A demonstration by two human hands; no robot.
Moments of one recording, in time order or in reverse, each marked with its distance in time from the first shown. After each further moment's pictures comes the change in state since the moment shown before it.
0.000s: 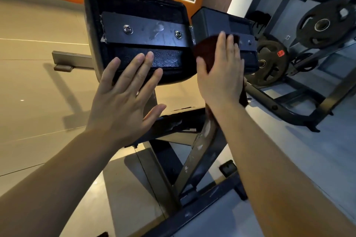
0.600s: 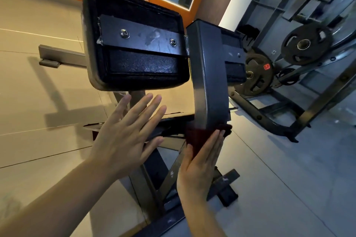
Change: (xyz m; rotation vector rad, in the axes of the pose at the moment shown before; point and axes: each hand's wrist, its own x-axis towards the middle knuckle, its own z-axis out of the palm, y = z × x) left_hand -0.032 0.036 0.015 -0.125 -0.062 0.123; right_hand -0.167 0.050 0.066 0.152 0.188 0.122
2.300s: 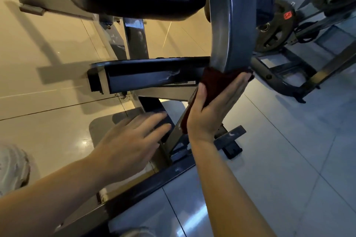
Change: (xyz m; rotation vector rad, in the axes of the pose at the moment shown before) left_hand -0.086 0.049 0.045 -0.345 -0.053 0.162; right_hand 0.009 0.009 0.024 0.241 0.155 0.084
